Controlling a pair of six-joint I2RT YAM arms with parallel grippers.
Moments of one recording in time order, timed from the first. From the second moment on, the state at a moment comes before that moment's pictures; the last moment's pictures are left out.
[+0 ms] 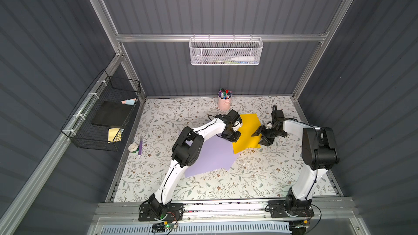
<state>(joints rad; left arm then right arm) -0.74 2.36 1.90 -0.77 0.30 -0.14 0.09 1.91 1.17 -0.60 -0.57 0.65</state>
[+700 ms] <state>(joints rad) -0.75 2.33 1.86 -0.75 0.30 -0.14 0.16 1.80 1.22 -0.71 -0.49 0.64</state>
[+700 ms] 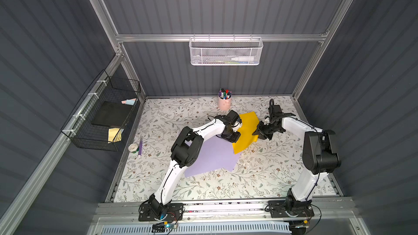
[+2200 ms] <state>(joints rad) -0.73 2.12 1.37 -0.32 0.52 -0.63 0.54 1.54 0.79 -0.53 -0.30 0.85</state>
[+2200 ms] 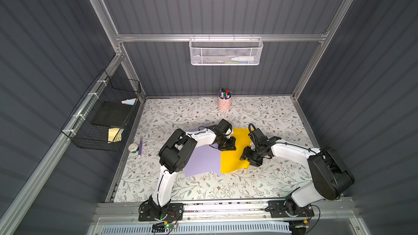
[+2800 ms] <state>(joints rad) -0.73 2.09 1.28 -0.17 0.54 -0.64 0.32 1.54 0.80 -0.46 -0.44 0.63</state>
